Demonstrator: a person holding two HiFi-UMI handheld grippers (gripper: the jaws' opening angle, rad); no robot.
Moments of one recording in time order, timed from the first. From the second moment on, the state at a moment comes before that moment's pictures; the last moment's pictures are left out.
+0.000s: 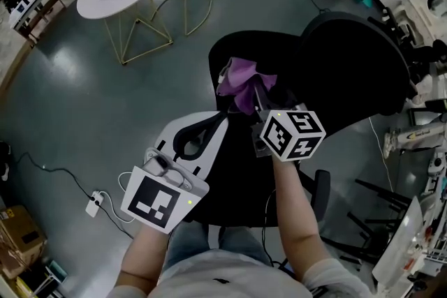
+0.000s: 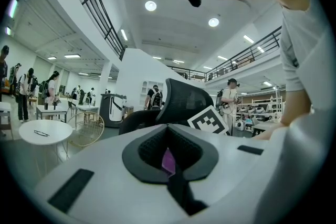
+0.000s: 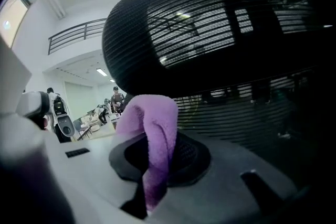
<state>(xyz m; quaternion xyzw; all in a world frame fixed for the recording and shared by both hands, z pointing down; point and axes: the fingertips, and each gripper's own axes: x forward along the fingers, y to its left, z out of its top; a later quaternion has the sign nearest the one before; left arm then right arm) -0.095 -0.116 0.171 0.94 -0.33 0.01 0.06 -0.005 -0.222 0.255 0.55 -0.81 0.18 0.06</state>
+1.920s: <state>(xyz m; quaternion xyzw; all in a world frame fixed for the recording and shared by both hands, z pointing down) 0.091 -0.067 0.177 0.97 -0.24 0.01 0.06 0.252 -0.161 0.251 0.68 -0.71 0.17 0.05</state>
